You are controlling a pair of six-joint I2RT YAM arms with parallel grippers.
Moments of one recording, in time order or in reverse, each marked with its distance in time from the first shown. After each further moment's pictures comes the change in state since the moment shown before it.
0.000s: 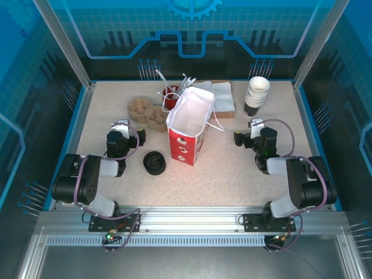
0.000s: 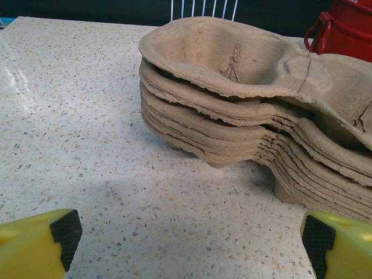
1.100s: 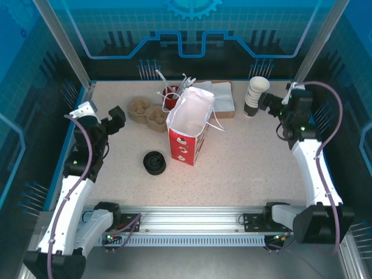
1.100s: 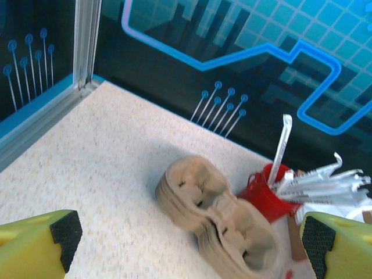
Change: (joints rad) left arm -0.039 -0.751 0.530 -1.251 -0.189 -0.392; right arm -0.129 -0.296 0.767 -1.116 0.059 0.403
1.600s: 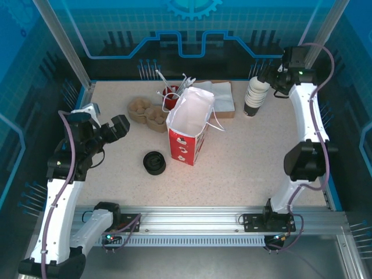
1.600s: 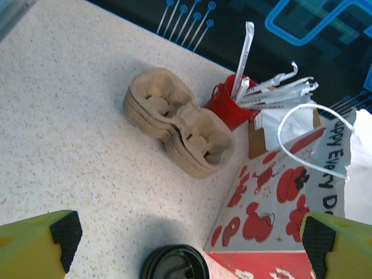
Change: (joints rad) left arm 0.000 0.037 0.266 -0.460 0.249 -0.018; right arm -0.003 0.643 0.813 -0.491 -0.006 0.093
